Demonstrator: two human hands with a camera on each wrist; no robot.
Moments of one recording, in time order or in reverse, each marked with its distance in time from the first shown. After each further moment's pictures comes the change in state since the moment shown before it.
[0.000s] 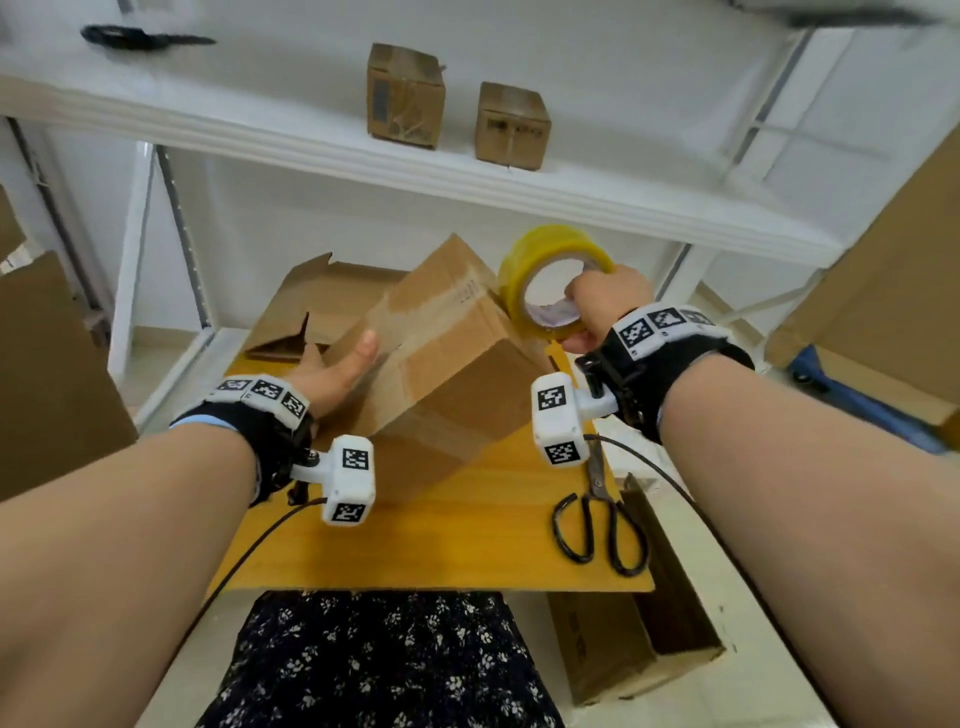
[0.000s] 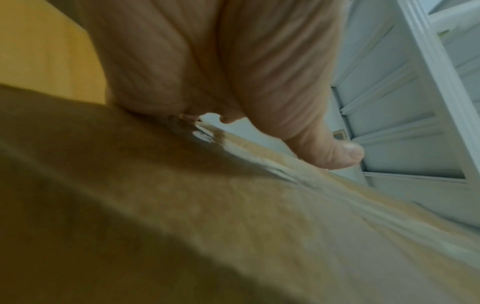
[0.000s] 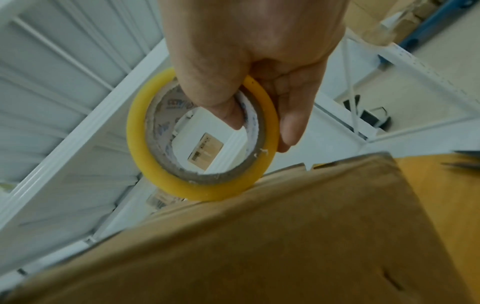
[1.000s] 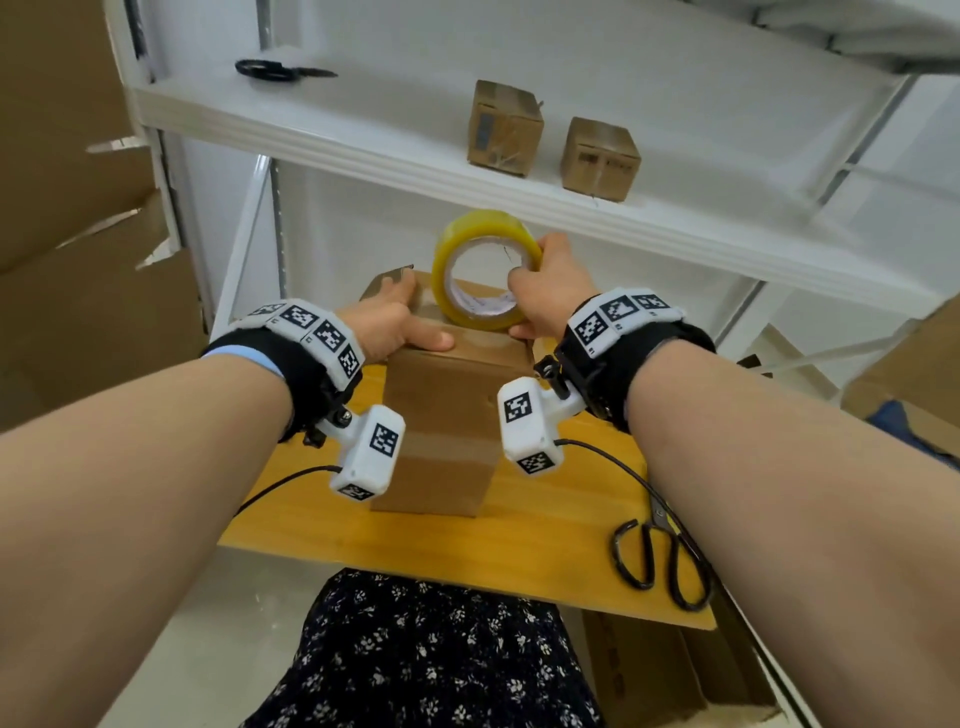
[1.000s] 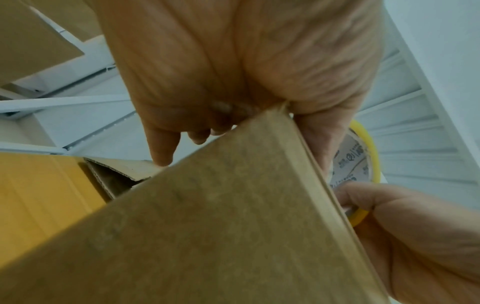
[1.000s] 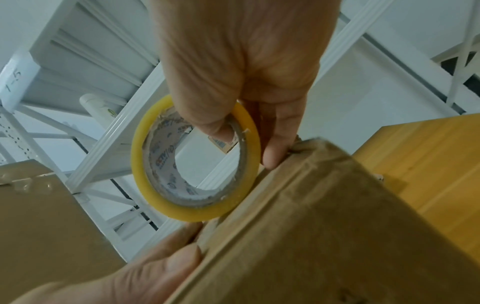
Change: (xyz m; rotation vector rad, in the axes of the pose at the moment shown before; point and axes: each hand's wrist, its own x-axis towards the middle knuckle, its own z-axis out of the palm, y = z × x) left_hand -0.013 0.017 -0.070 -0.017 -0.045 0.370; right_hand -0.066 -0.081 0.100 -0.123 -0.245 -0.273
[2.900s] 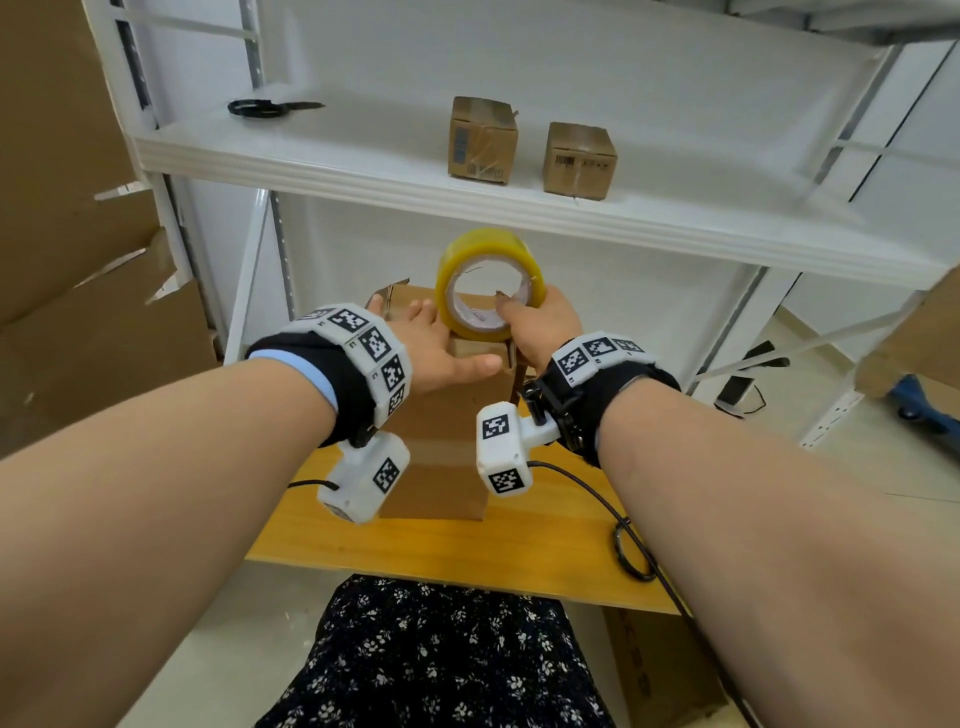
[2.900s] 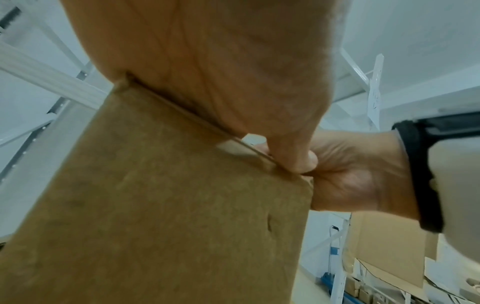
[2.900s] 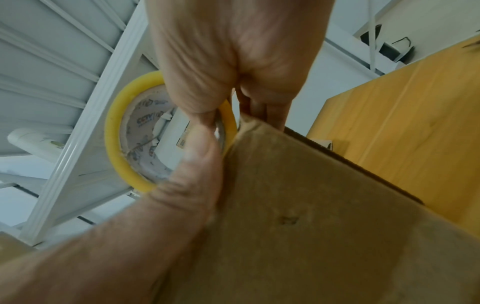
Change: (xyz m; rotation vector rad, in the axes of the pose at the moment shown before) left_hand -0.024 0.048 0.041 1.052 -0.024 0.025; right_hand -0.001 0.048 0.012 0.196 0.087 0.061
